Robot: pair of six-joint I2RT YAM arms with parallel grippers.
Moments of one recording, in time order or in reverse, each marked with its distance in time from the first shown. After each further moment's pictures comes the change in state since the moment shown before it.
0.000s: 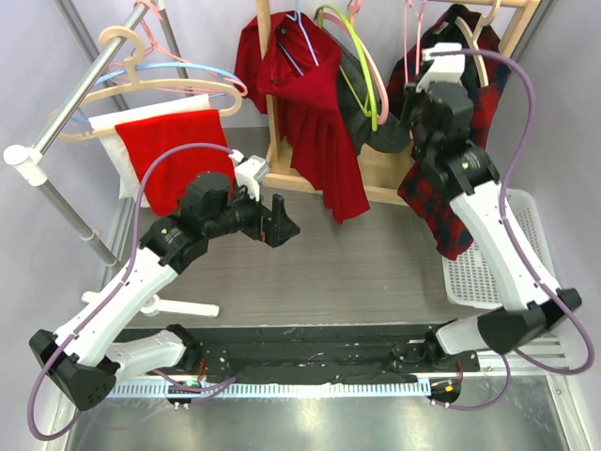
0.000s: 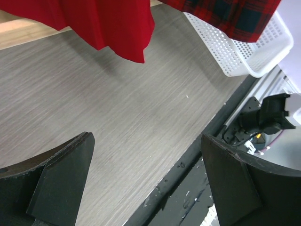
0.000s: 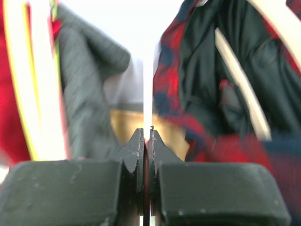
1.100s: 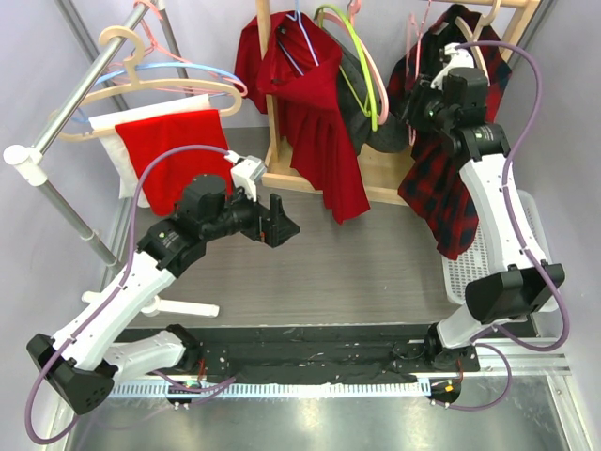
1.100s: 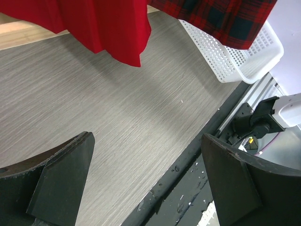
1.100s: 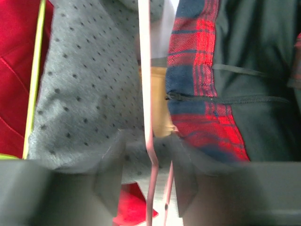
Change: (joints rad) left arm 0.000 -0.032 -0.033 0.040 0.010 -0.043; right arm -0.310 0.217 0.161 -0.186 -0.565 0.281
